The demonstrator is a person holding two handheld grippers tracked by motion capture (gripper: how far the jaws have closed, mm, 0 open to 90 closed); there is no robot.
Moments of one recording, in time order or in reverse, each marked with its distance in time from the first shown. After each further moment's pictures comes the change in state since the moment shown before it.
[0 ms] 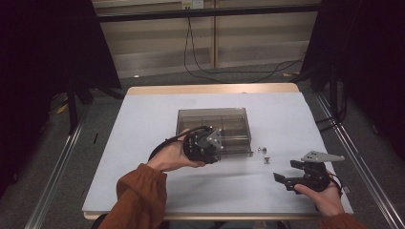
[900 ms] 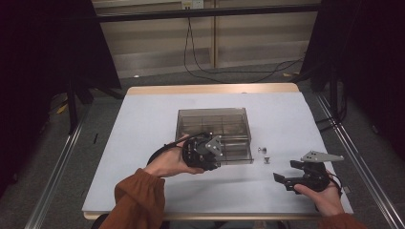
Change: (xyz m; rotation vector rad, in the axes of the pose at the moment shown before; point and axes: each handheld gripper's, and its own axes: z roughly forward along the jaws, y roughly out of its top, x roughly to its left) left arm -0.016 -0.003 0.001 -0.011 -0.025 0.006; right arm 0.001 0.000 0.001 0.006 -0.004 0.002
